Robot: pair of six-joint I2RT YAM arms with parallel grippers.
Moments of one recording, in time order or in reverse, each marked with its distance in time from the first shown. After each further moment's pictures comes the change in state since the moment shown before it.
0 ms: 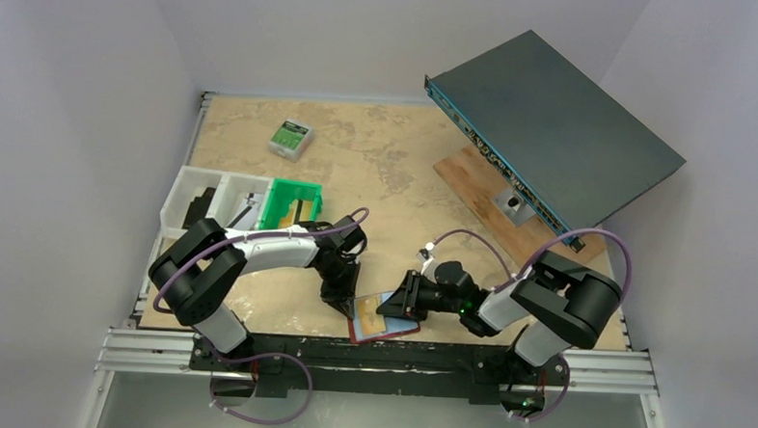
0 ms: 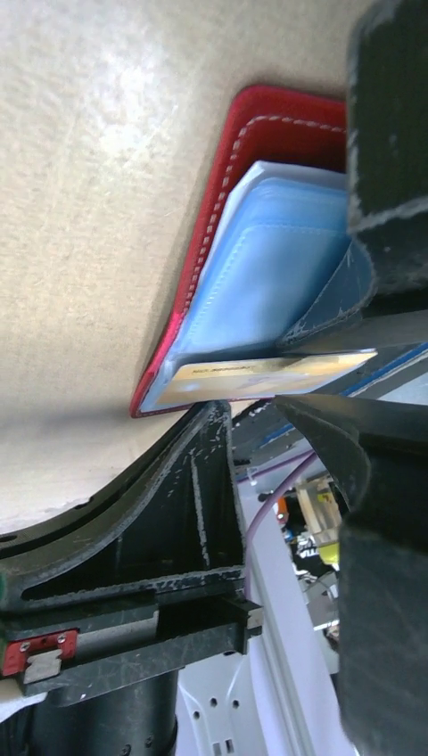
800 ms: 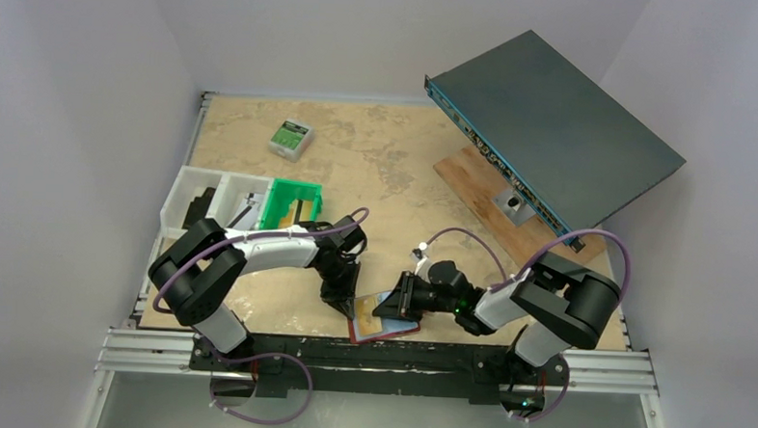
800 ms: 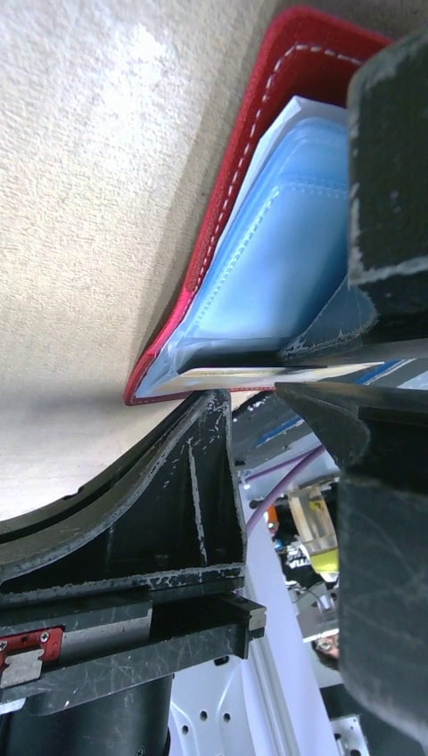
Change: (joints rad) left arm 0.000 -0.005 0.000 0.000 0.000 0.000; right arm 0.041 0.007 0.055 -0.051 0.006 -0.022
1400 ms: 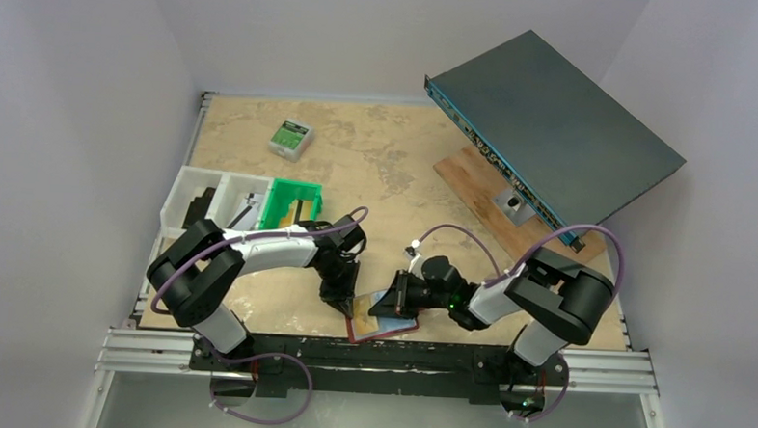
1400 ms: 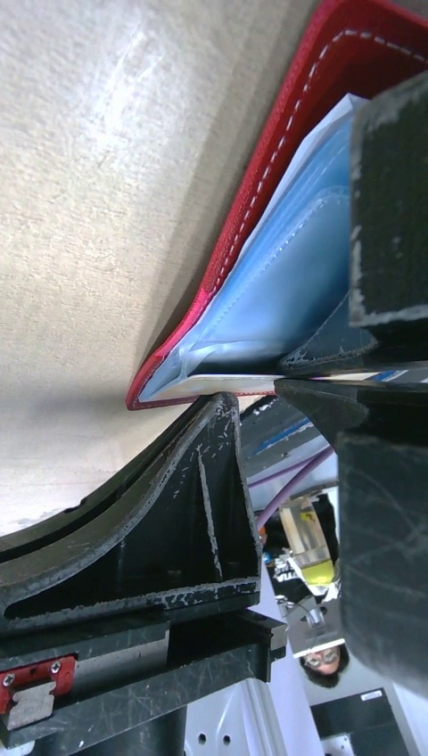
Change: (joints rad) left arm 0.002 -0.013 0.005 -0.018 -0.019 0.002; right arm -0.003 0.044 0.063 -0.048 -0.042 -0.043
